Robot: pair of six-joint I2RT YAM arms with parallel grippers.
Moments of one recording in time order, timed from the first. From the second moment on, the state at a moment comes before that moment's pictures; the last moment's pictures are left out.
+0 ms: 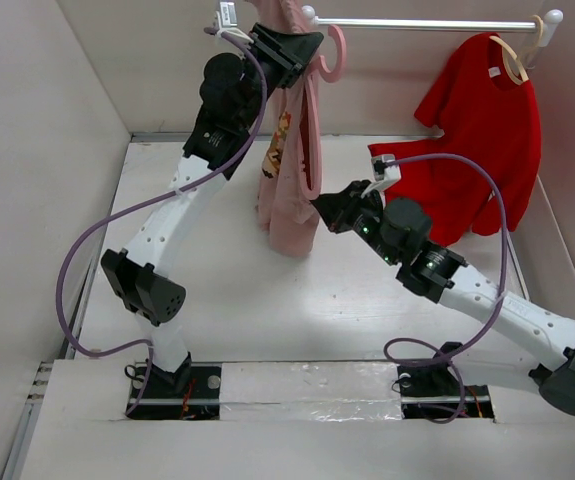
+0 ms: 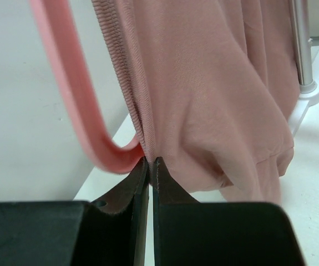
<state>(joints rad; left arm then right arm) -0.53 1.78 2.09 0.04 0.02 -1.06 0.85 1.11 0.98 0.11 0.18 0.58</state>
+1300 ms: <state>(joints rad) -0.51 1.43 1.44 0.39 0.05 -1.03 0.88 1.27 1.41 -0.56 -0.09 0.55</state>
